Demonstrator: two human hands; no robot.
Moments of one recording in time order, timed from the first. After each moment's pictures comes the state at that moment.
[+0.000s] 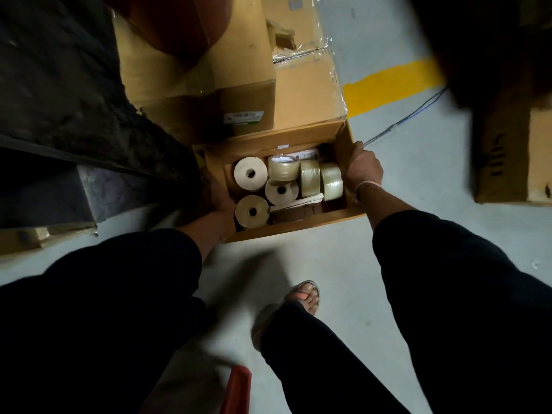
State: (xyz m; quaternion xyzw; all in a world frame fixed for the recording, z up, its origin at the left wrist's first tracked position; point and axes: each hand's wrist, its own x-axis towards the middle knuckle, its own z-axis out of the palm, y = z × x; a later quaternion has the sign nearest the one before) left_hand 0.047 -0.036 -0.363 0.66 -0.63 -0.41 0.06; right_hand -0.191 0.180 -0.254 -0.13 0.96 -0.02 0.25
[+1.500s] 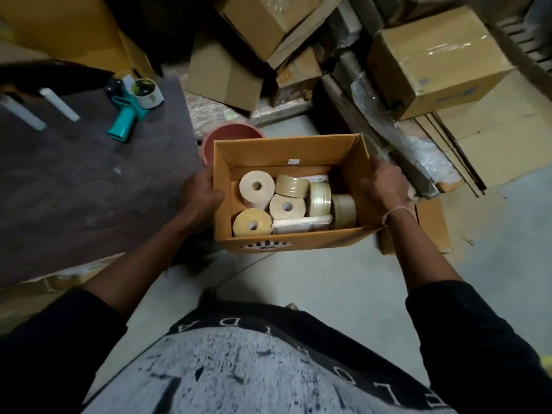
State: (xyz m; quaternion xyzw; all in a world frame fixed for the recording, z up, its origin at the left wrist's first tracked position) left_hand 0.117 -0.037 0.428 0.35 -0.81 -0.46 0.03; right_hand -0.108 0.234 0.457 -0.11 0.97 -0.17 0.14
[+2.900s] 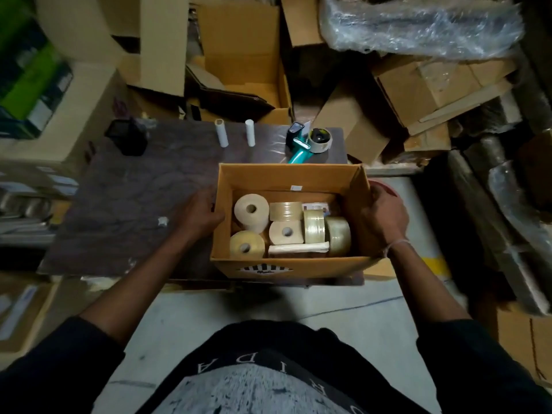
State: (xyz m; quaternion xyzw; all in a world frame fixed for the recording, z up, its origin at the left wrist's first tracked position) left_hand 0.387 -0.343 0.459 0.47 -0.80 -0.36 0.09; right_hand 0.089 -0.148 0.457 -0.28 0.93 -0.20 0.13
